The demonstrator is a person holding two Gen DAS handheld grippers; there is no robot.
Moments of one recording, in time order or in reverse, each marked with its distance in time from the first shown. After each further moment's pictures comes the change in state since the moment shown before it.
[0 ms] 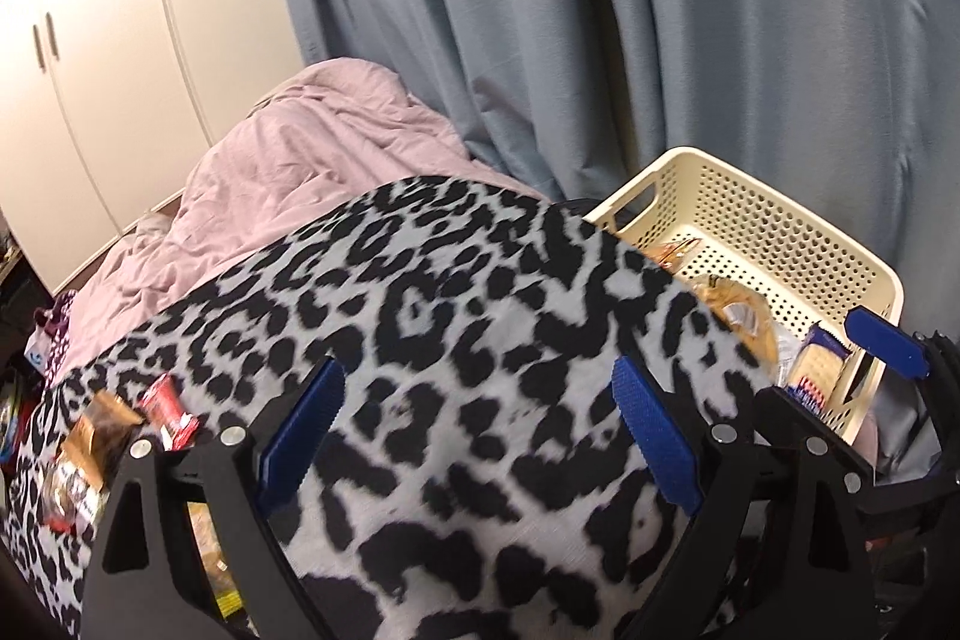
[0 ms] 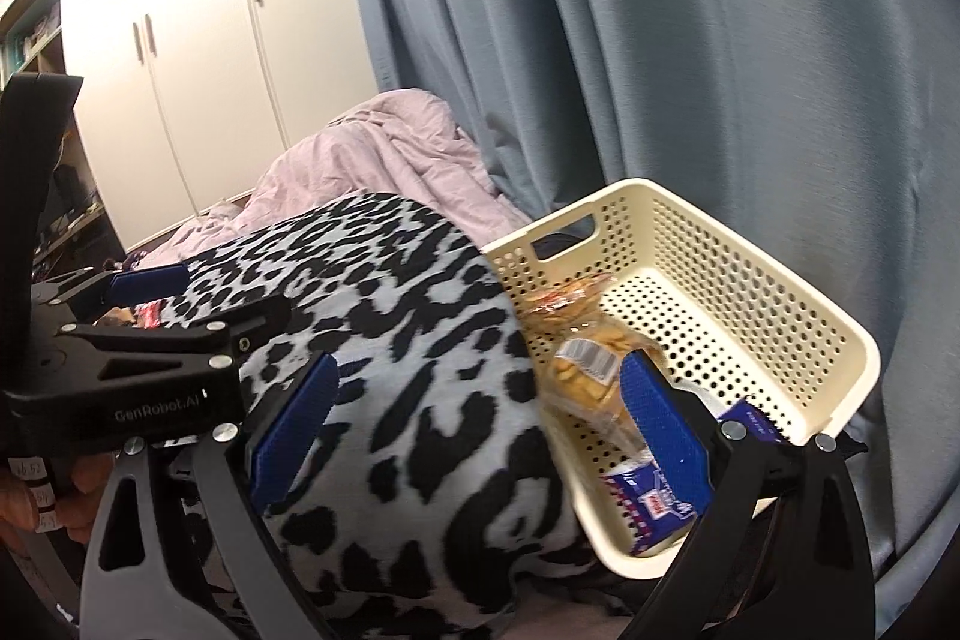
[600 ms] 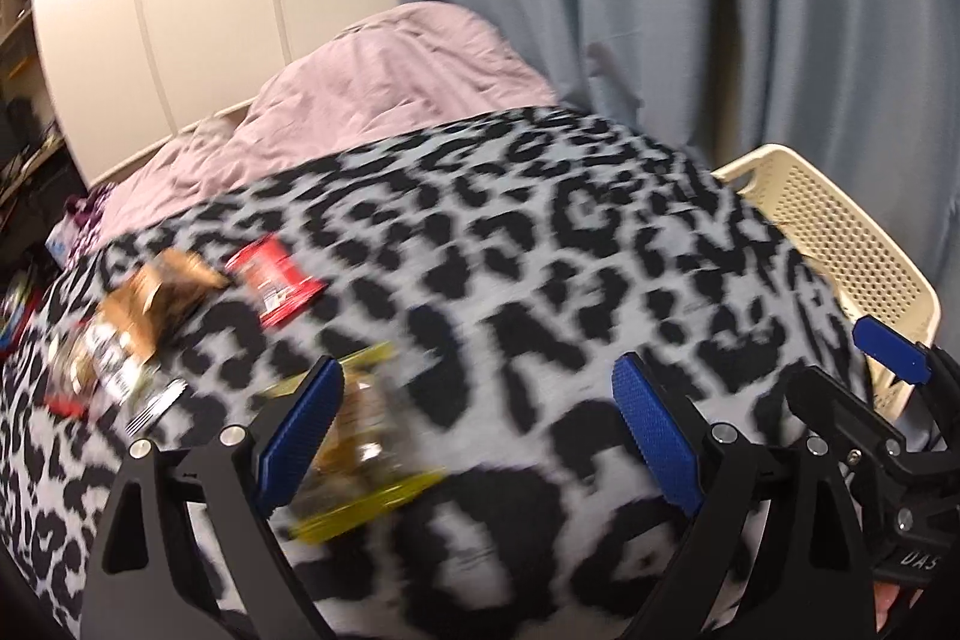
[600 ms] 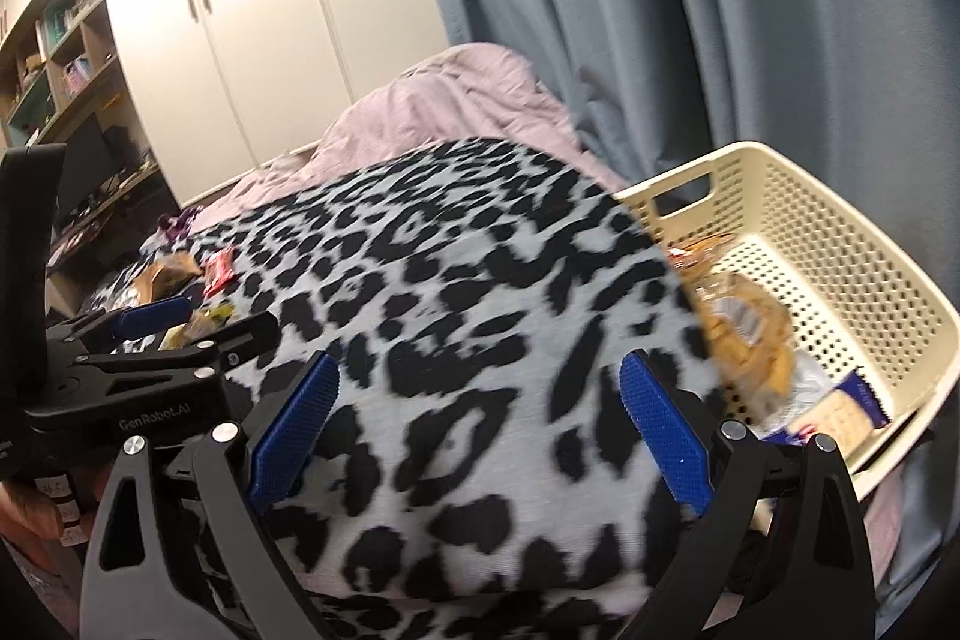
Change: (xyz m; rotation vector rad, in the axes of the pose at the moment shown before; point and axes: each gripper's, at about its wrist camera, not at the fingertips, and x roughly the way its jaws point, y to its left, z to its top) left arm -0.011 0.086 -0.059 -0.207 0.067 0.086; right arm 0.018 0.058 -0.012 -0.047 0.111 0.146
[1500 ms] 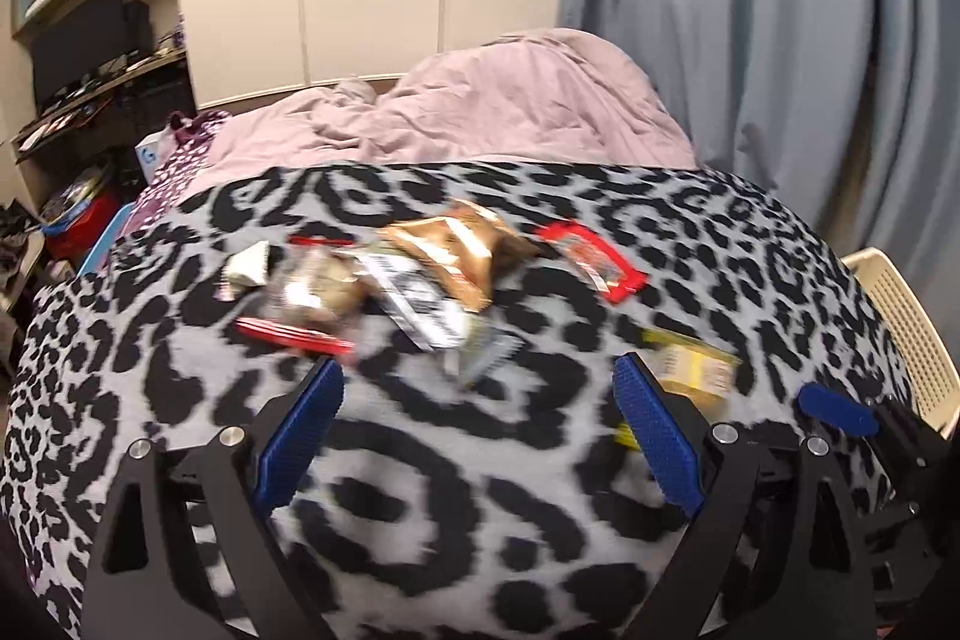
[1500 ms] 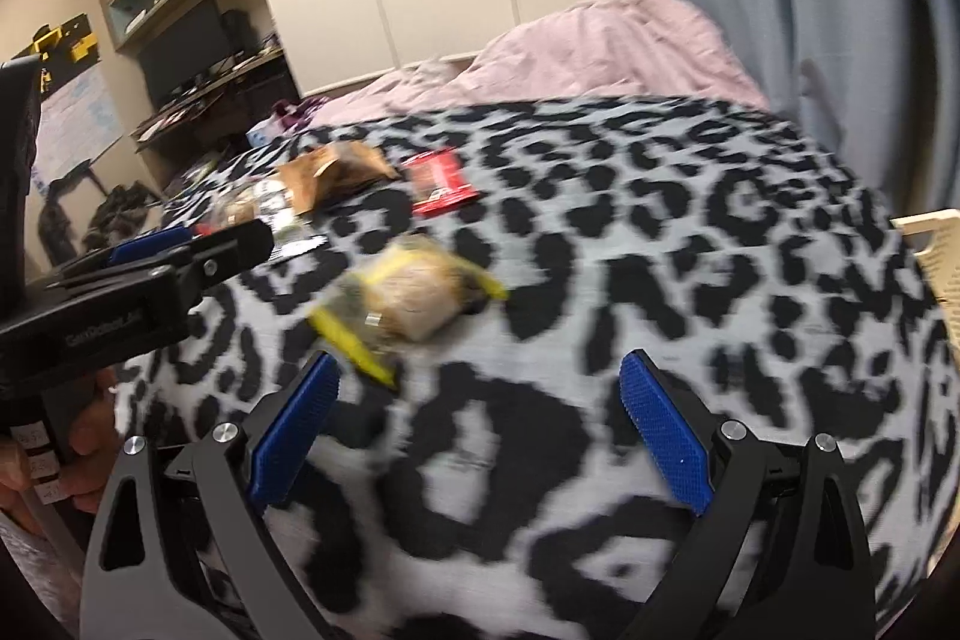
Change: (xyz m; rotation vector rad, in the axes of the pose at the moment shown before) left arm -0.051 0.152 -0.035 -0.261 -0.050 0.147; right arm 0.063 0.148 -0.004 -0.224 0.186 0.257
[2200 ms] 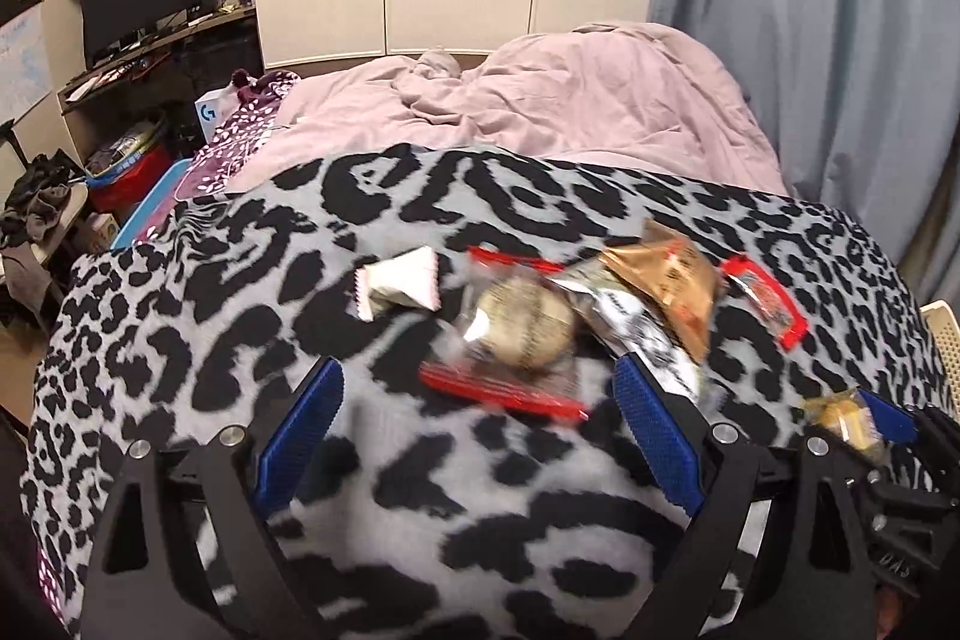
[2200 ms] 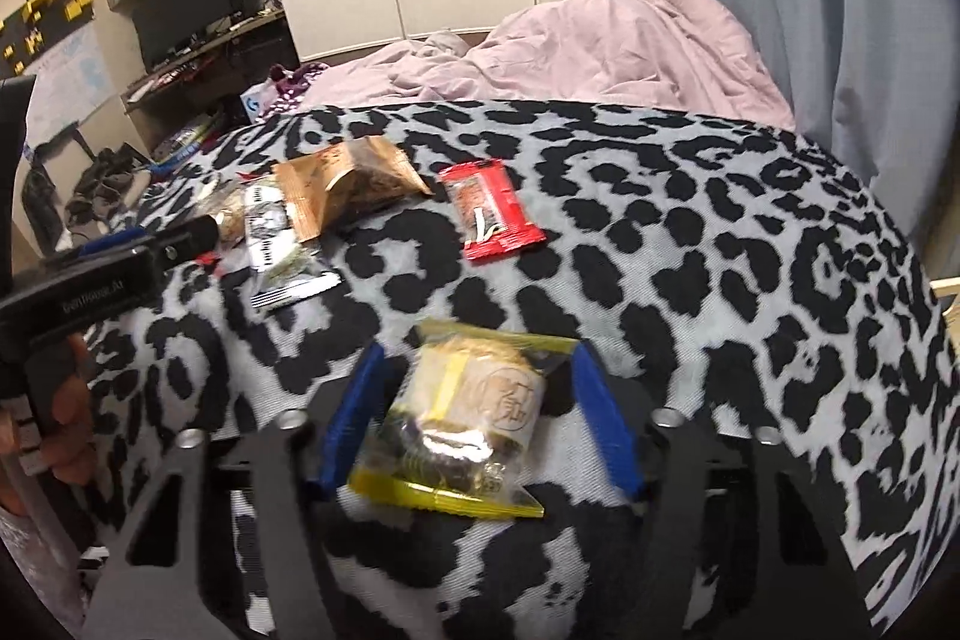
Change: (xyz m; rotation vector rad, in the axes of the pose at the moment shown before) left arm 0.032 0.081 0.018 -0.089 0.057 0.116; right arm 0.045 0.035 0.037 -0.072 0.065 -0.062
